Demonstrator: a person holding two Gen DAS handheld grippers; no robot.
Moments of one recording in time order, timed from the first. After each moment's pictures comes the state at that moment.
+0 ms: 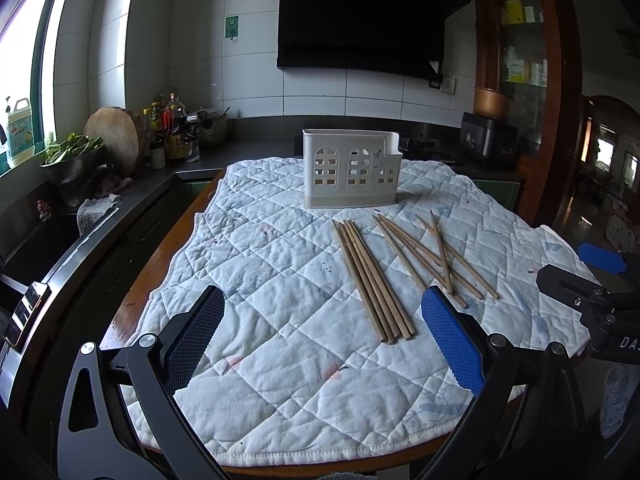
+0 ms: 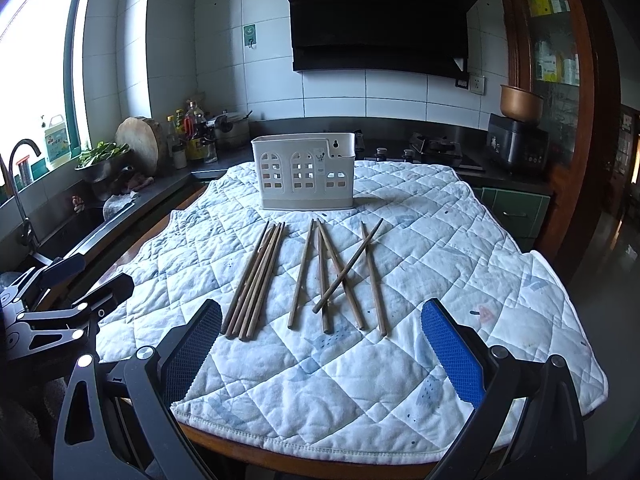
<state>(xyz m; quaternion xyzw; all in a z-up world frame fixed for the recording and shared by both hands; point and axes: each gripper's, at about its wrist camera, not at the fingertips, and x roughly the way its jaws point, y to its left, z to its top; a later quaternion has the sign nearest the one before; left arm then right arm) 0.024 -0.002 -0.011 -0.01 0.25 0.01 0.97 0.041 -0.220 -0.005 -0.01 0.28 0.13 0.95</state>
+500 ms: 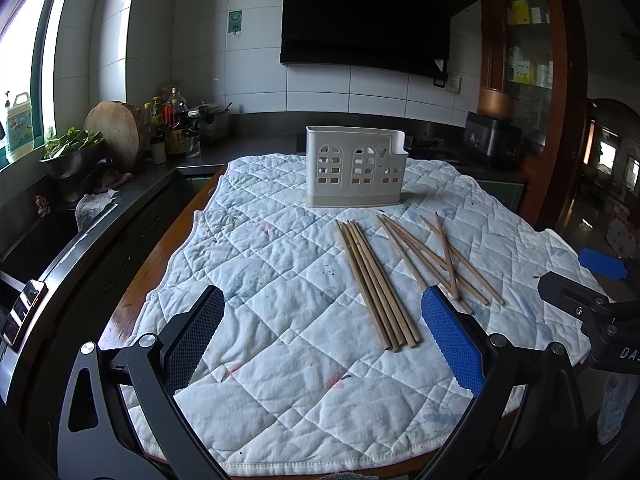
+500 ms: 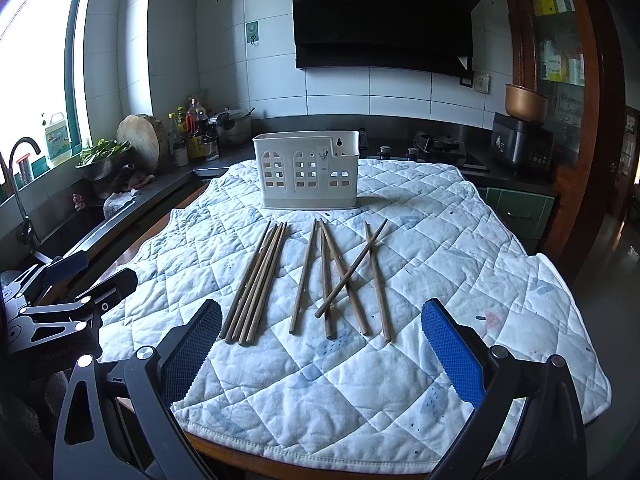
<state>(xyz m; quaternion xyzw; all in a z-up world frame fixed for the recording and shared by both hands) 0.038 0.002 -0.014 -0.02 0.25 0.01 0.97 0.051 -0.217 -0.009 -0.01 0.28 0.14 0.95</state>
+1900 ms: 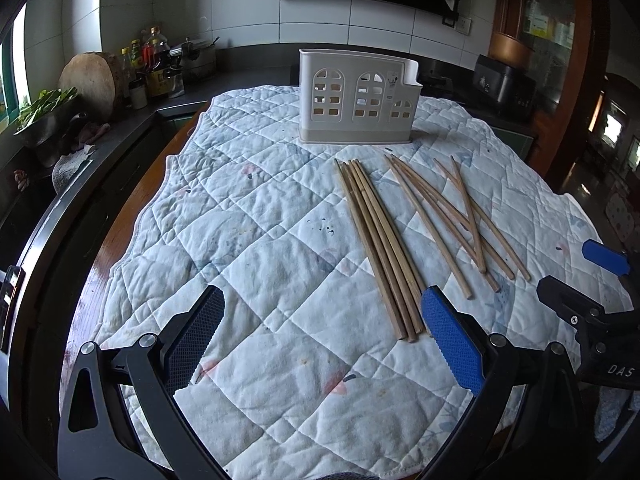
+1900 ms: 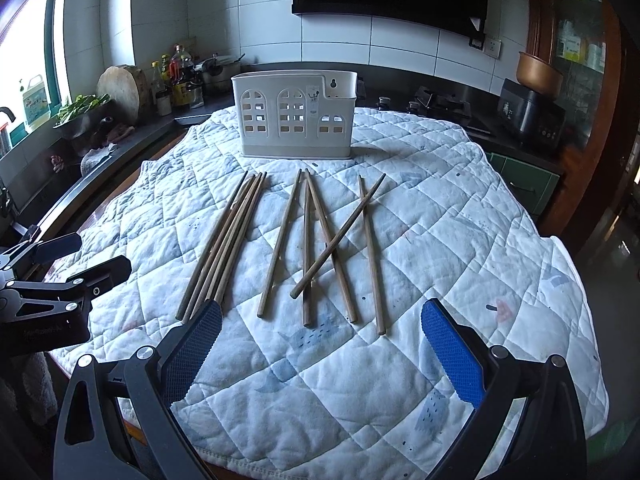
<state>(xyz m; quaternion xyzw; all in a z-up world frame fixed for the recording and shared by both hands) 0.105 0.001 -0.048 -0.02 0.38 0.00 0.92 0.109 -0.210 -0.043 -0.04 0.37 0.12 0.92</state>
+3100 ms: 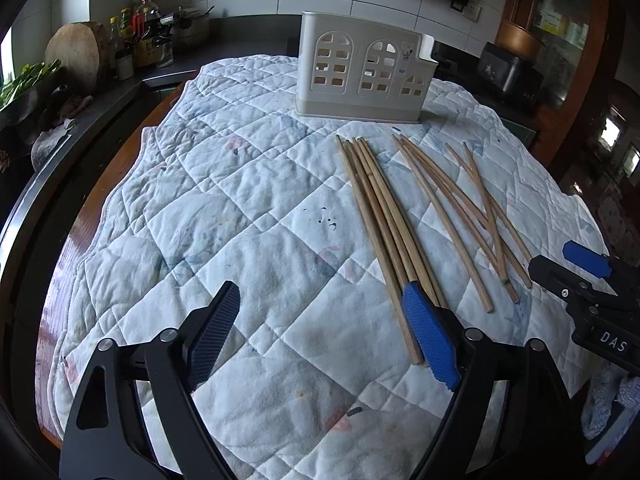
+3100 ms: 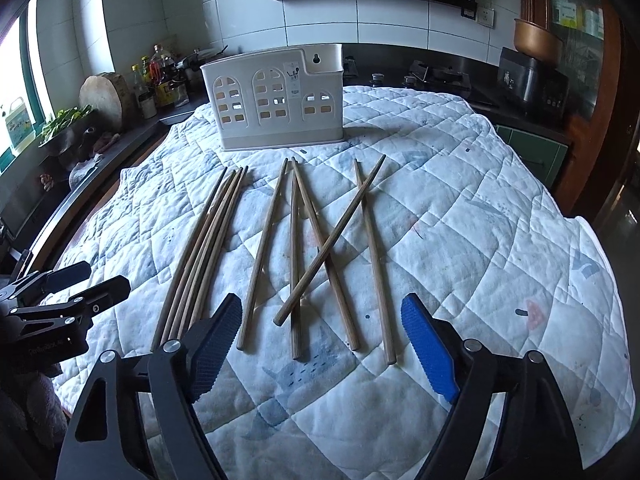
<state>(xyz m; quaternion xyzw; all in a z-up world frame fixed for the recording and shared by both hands) 0.143 0.013 -0.076 -0.06 0.42 -0.02 0.91 0.156 -0.213 -0.066 0.00 0.40 0.12 0.91</state>
